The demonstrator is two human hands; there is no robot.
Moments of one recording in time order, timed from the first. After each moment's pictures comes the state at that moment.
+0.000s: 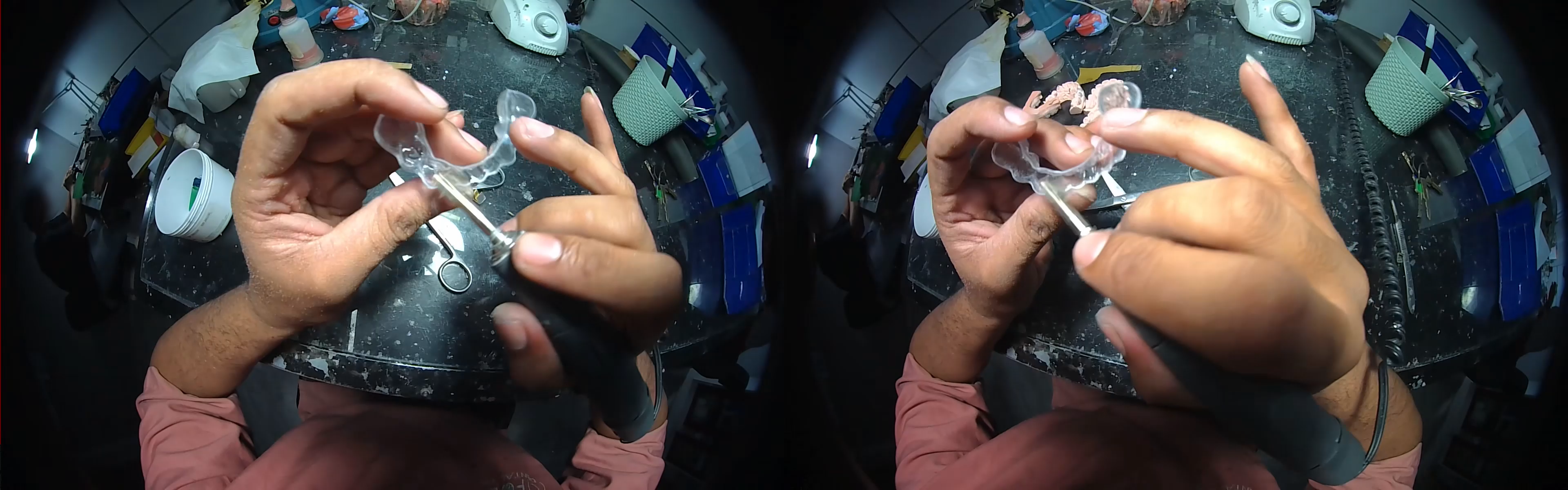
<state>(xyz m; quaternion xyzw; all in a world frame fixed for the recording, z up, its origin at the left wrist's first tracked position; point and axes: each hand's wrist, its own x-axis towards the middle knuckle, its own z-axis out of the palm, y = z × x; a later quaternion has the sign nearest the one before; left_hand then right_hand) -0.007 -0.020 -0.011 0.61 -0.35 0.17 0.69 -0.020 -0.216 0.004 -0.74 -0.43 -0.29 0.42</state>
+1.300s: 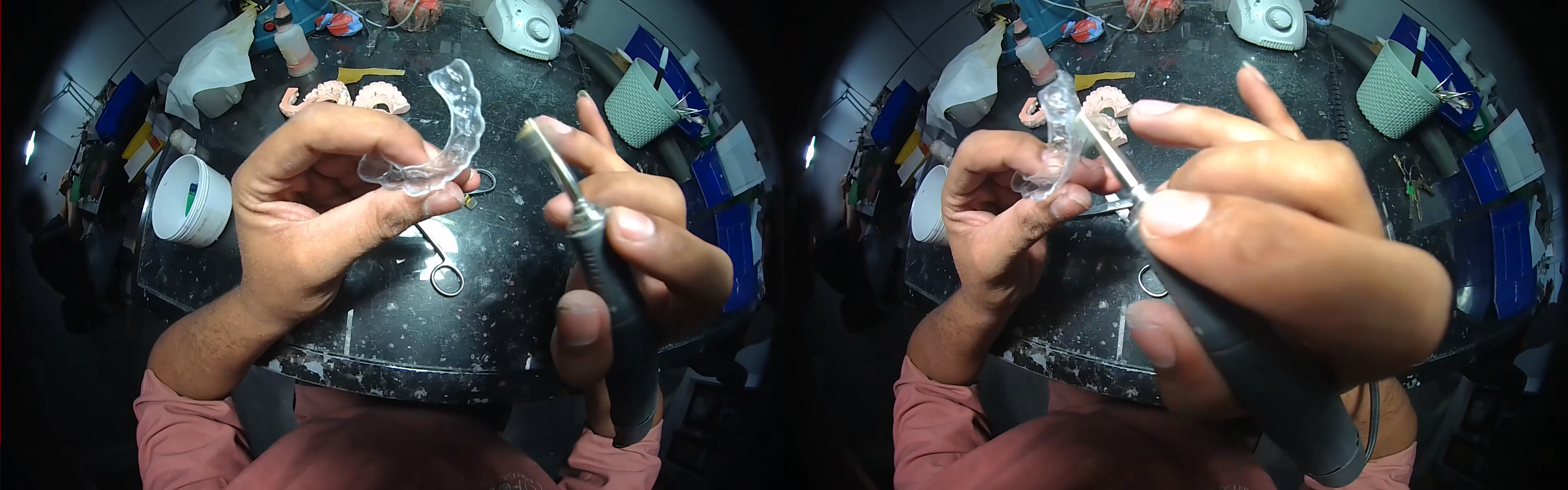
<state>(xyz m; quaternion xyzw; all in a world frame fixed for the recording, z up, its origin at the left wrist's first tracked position) -0.012 -0.022 -0.006 0.62 -0.28 0.12 0.73 -0.006 -0.235 -0.001 -0.67 -0.47 -0.33 0.47</state>
